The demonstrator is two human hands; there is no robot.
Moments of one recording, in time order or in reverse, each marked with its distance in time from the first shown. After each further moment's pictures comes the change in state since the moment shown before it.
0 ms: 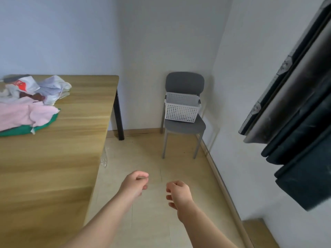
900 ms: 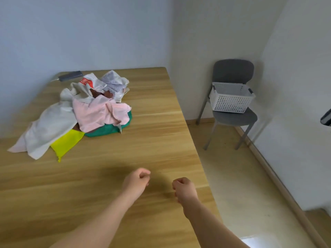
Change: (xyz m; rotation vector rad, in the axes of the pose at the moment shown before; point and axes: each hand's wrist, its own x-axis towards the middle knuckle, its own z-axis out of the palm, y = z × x) left_hand 0.092 -0.110 -0.353 0.256 0.048 0.075; right_hand -0.006 0.003 0.370 -0.118 0.047 0.045
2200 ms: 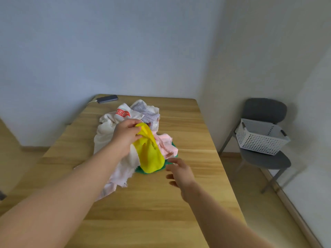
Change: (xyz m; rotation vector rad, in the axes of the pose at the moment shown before) left_hand 0.105 0.113 -0.235 -0.708 0.273 0.260; right_hand -0.004 -0.187 0.123 0.038 -0.236 -0.289
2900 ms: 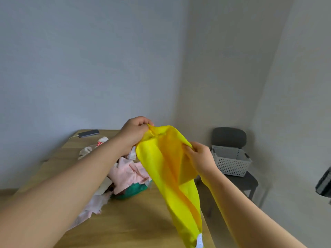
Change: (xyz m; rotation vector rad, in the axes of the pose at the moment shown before) left_hand -0.111 0.120 0.080 0.347 -0.254 0.320; right_hand -0.109 -0.095 -0.127 -0.371 0.355 -0.578
